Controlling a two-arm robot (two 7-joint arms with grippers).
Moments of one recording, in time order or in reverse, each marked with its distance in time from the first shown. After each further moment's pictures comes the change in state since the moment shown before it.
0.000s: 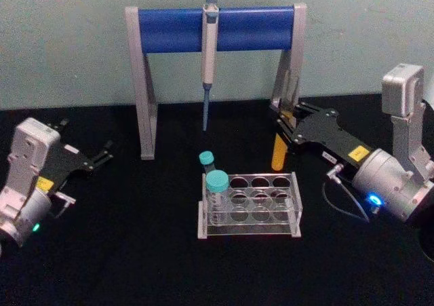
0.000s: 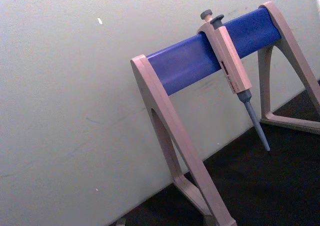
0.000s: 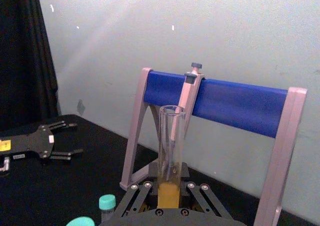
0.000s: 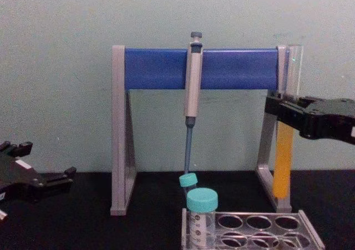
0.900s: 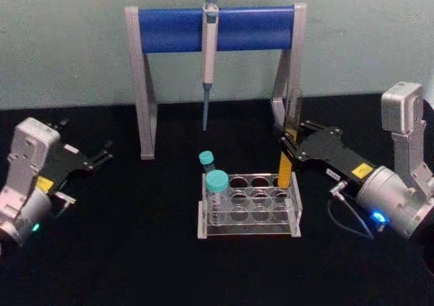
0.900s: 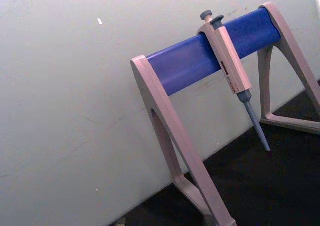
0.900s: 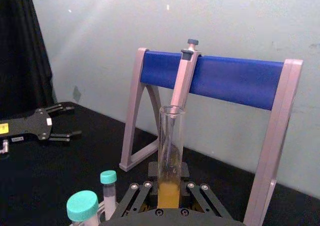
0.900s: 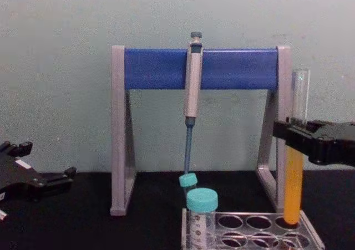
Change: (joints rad) left arm 0.000 0.000 0.000 0.000 0.000 0.000 0.000; right arm -0.065 0.017 0.010 -0.034 -0.008 0.027 -0.031
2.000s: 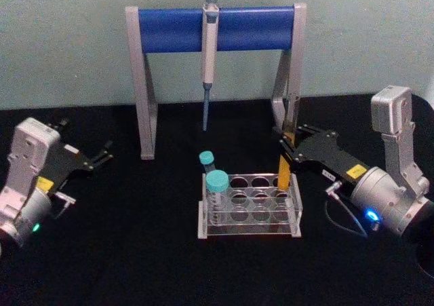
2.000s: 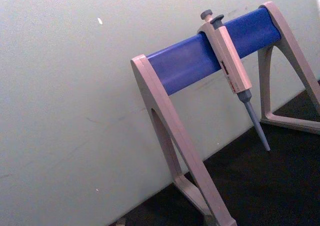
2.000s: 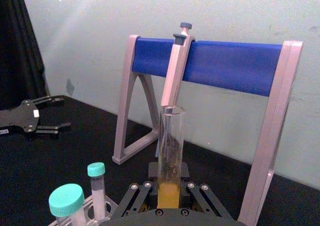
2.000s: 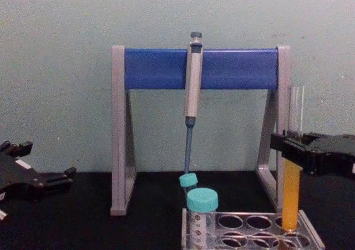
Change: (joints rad) left arm 0.000 0.000 0.000 0.000 0.000 0.000 0.000; right arm 0.037 -0.031 -0.007 0.083 -0.023 -0.007 0.010
